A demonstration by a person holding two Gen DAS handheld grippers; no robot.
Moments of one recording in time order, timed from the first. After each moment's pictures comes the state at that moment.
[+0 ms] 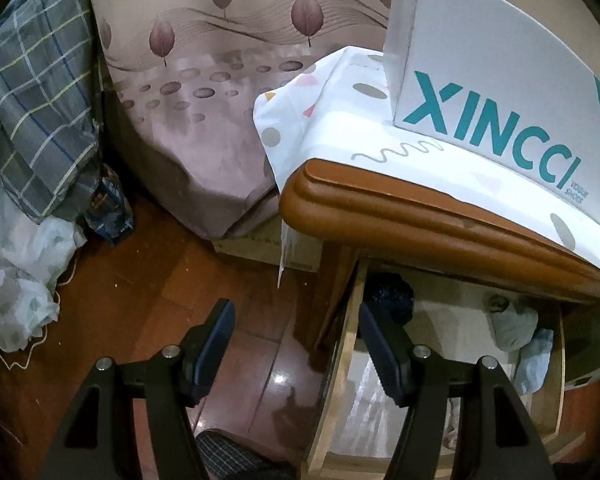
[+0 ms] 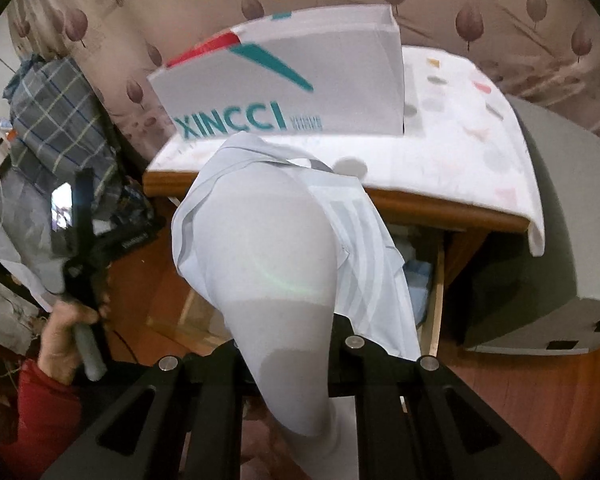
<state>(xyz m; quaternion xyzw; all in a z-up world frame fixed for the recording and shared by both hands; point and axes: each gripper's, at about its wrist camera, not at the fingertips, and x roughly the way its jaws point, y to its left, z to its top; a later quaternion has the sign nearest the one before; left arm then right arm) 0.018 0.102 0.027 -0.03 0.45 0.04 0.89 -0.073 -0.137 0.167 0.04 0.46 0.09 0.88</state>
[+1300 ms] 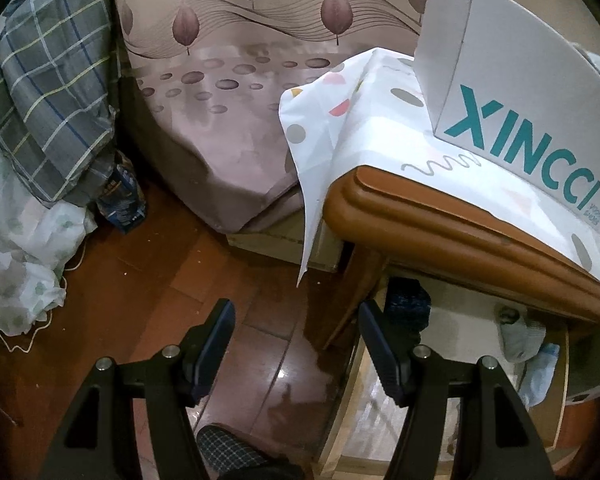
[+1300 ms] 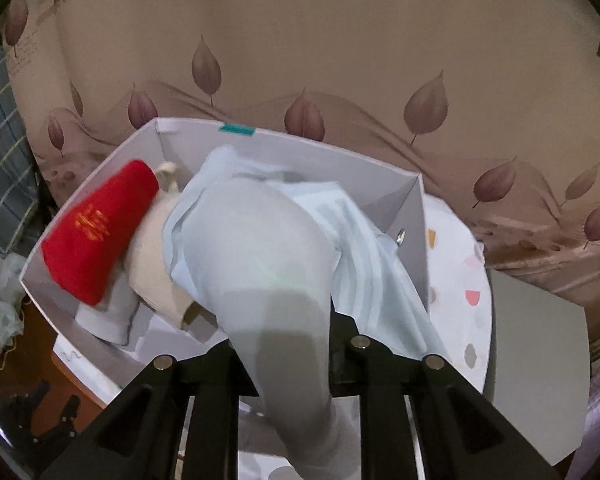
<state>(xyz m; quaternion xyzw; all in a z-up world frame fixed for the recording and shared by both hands) 0.022 0.118 0.028 -0.04 0.45 0.07 0.89 0.176 -0.099 0.241 -0.09 0.44 0.00 0.89</state>
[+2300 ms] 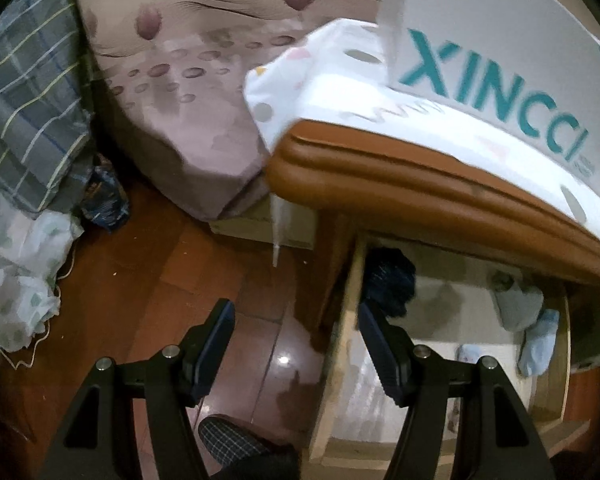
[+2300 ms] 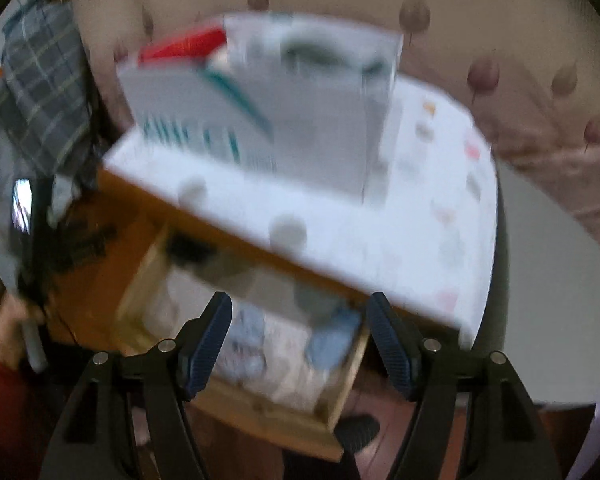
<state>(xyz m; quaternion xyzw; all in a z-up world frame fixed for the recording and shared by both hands) 0.024 0.093 0.012 -0.01 0.48 0.03 0.87 -0.014 -0.153 0.177 -0.10 0.50 0.07 0.86</state>
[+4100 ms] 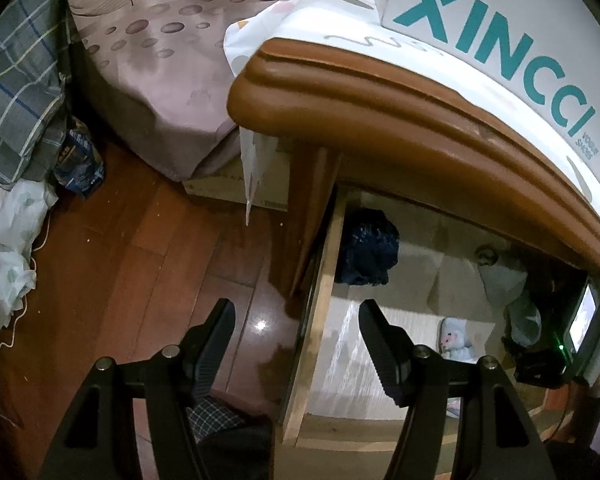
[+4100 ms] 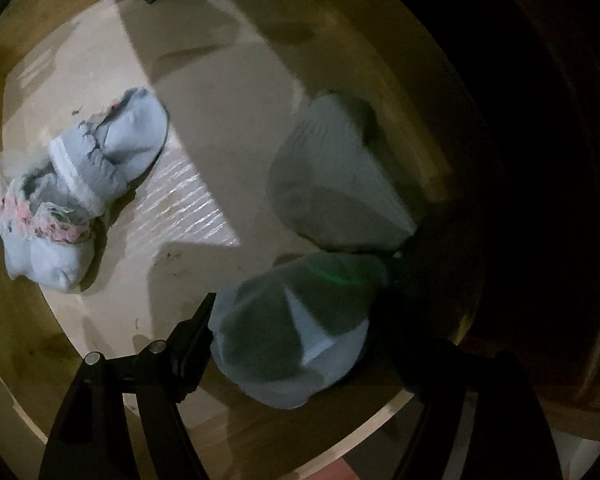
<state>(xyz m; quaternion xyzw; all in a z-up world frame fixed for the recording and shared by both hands) 0.029 0.091 -0.011 -0.05 0.54 0.00 0.84 0.038 -0.163 -0.074 -0.40 0.58 0.15 0.69</state>
